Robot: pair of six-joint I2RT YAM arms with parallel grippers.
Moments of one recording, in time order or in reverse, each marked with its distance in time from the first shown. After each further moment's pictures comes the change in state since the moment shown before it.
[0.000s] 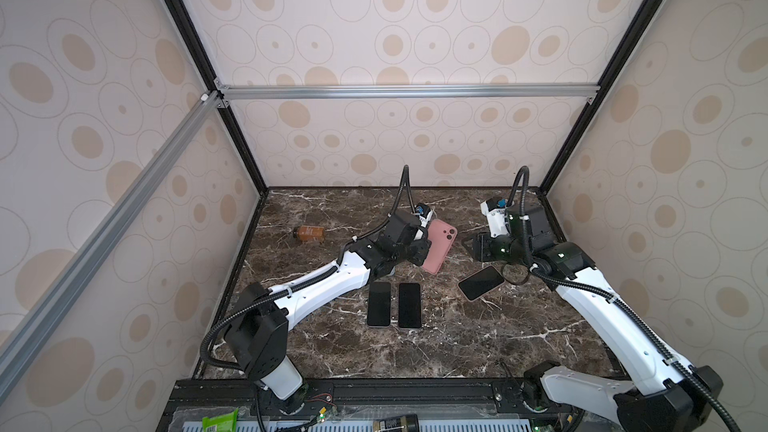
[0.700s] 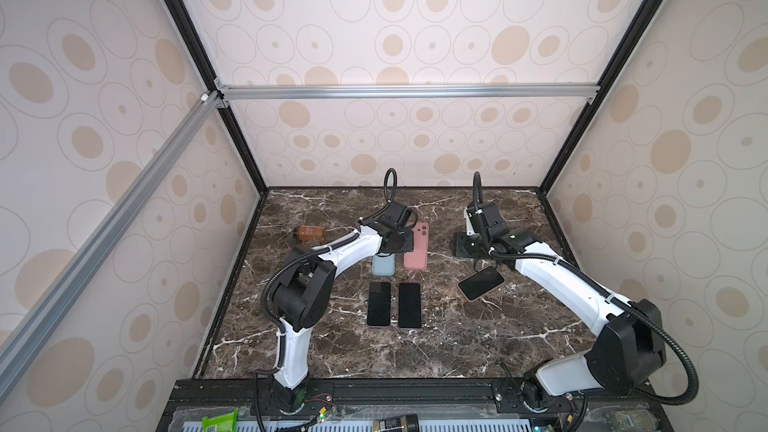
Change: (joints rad) left arm 0.183 0.387 0.264 -0.226 0.113 -0.334; right arm 0.048 0.280 0.041 0.043 0.157 0.161
